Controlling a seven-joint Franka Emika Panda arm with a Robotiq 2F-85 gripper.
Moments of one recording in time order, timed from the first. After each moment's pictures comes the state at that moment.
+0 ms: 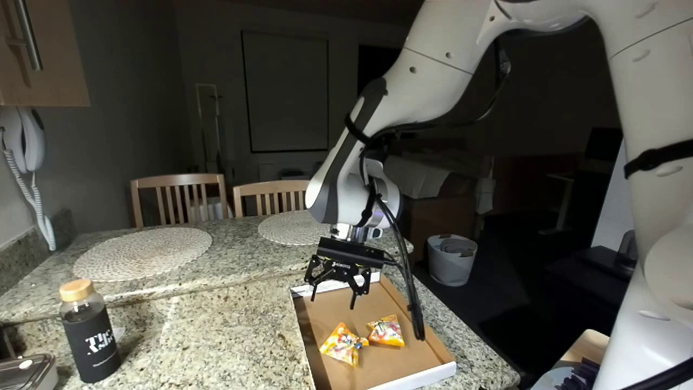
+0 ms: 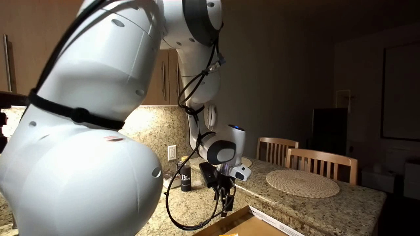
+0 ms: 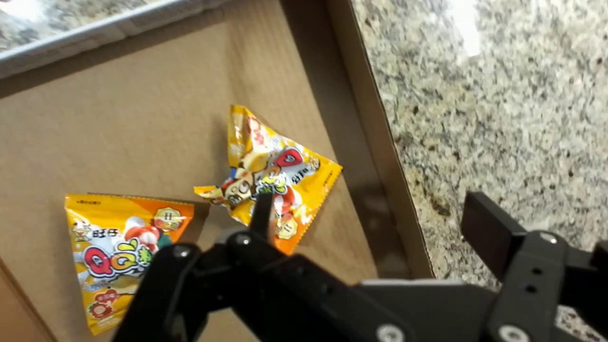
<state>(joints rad) 0.07 0.37 0.14 -2.37 0.53 2.75 0.34</state>
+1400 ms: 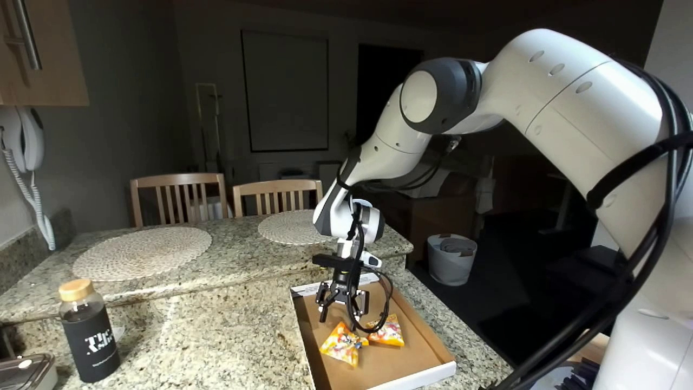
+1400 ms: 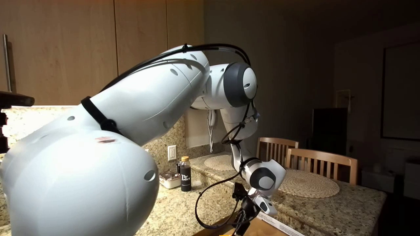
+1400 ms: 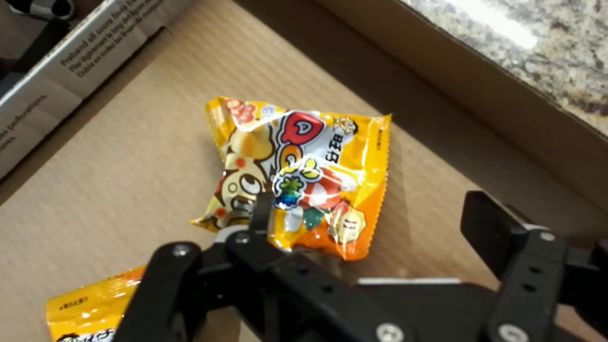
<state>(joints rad) -0.01 0.90 -0.01 -1.75 0.59 2.17 0.67</state>
